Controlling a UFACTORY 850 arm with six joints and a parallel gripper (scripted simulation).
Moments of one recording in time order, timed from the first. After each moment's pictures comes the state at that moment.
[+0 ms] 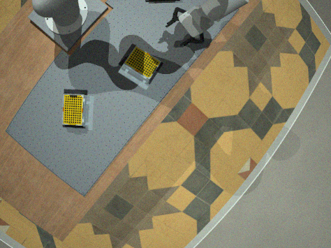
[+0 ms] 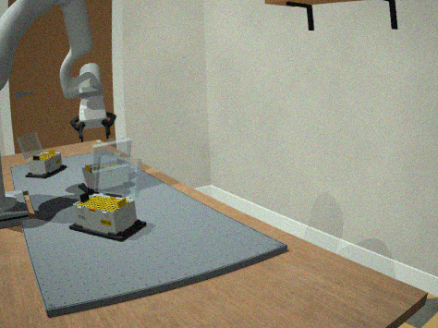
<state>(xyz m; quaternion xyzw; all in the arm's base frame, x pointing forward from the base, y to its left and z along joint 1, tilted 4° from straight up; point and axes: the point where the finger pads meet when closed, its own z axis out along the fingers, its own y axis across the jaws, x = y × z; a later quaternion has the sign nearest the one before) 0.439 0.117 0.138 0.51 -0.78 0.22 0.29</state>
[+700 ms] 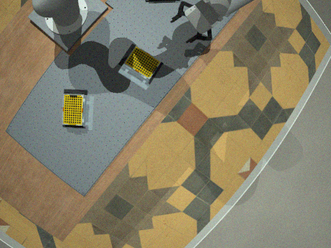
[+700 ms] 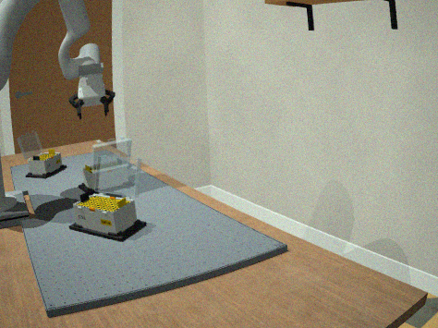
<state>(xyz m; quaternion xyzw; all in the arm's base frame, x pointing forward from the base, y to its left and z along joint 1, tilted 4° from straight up) 0.435 0.115 0.215 0.51 -0.78 0.22 0.29</state>
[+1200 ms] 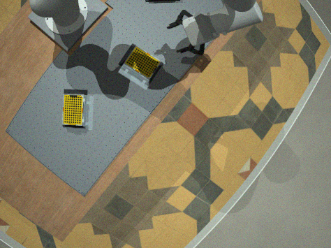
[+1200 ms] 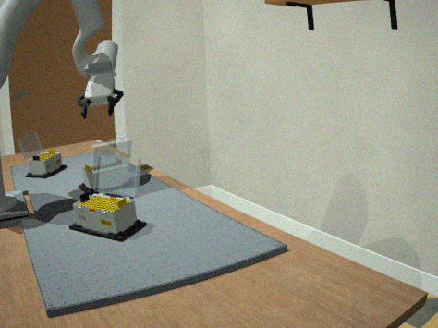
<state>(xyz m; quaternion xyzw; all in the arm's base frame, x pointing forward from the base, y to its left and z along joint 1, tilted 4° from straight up) 0.432 0.075 0.216 0.40 -0.84 0.17 0.32</state>
